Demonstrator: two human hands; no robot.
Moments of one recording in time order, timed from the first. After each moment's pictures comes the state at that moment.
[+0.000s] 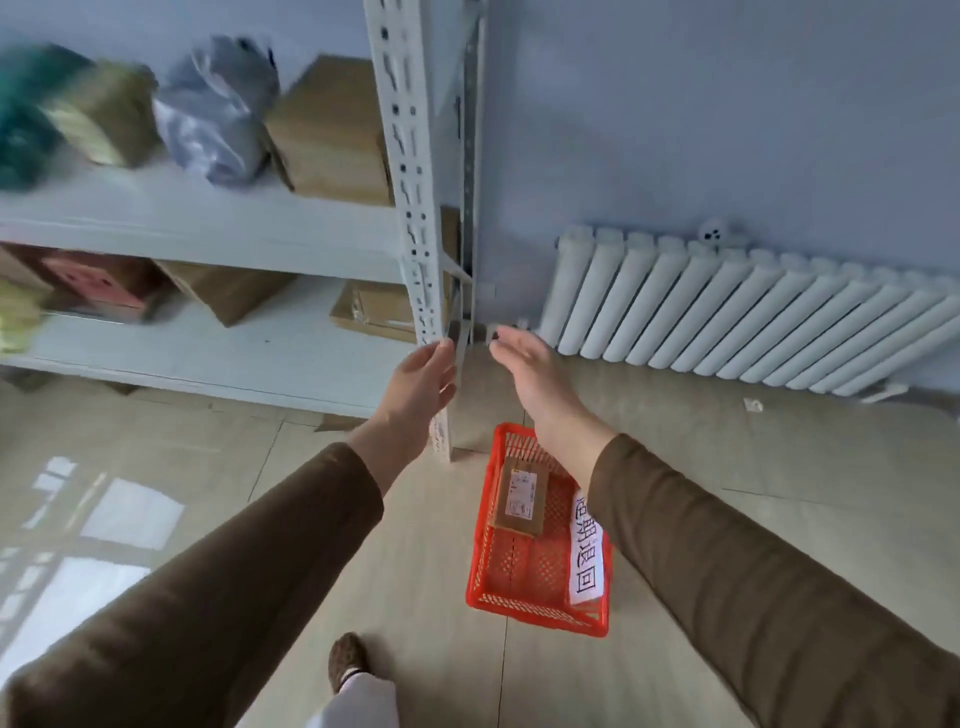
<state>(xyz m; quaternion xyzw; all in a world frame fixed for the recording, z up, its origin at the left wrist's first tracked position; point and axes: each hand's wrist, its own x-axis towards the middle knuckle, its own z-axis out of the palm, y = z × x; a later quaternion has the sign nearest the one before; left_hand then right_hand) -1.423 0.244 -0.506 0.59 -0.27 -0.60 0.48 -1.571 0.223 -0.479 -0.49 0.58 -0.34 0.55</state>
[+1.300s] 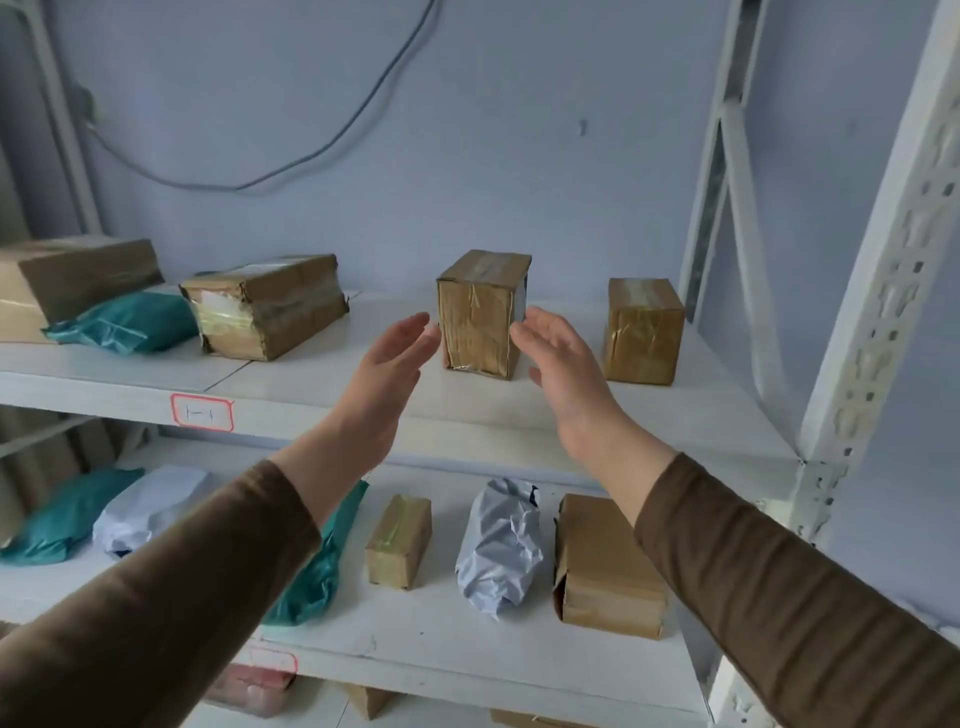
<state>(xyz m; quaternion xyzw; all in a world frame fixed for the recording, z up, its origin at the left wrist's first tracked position) -0.934 0.104 -0.064 0.44 -0.52 -0.38 0.63 -1.118 0.084 -0.044 -0.61 0.38 -0.53 0.44</state>
